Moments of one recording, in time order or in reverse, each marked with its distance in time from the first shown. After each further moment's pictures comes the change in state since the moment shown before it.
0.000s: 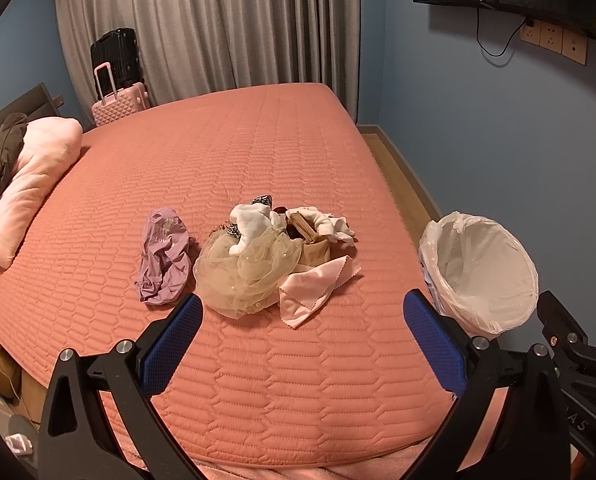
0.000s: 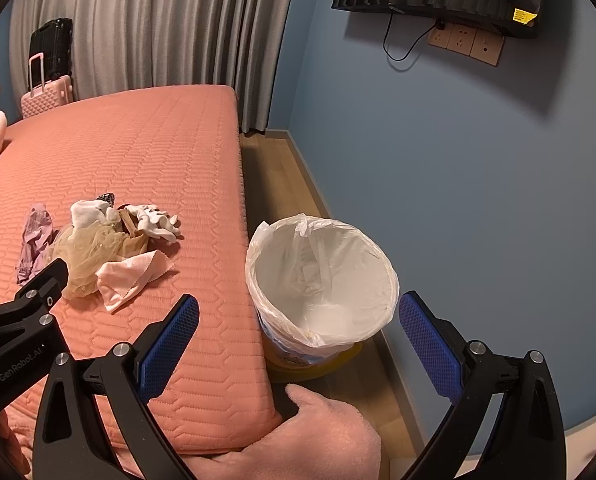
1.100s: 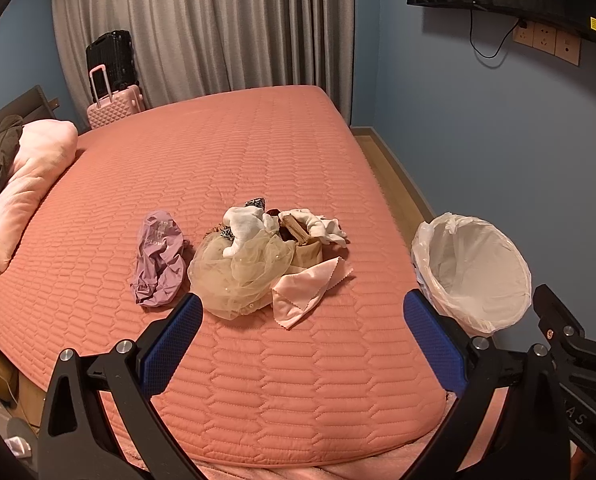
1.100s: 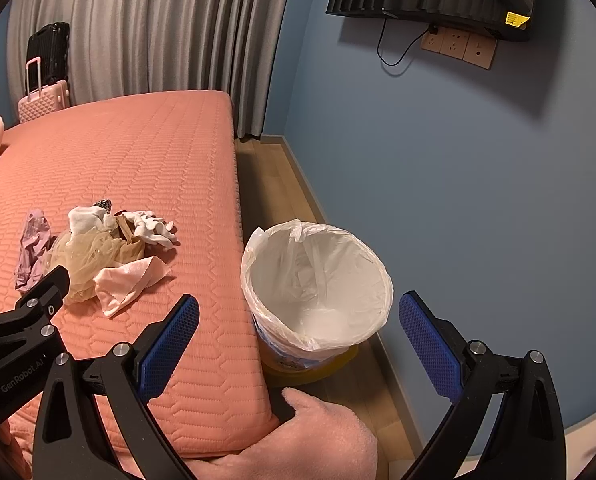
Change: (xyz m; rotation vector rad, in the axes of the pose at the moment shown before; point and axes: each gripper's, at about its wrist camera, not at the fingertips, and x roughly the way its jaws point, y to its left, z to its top) left arm -0.003 -0.004 0.001 0.003 -0.007 -0.016; right arm -0.007 -0.001 0.002 0.005 -0.018 -0.019
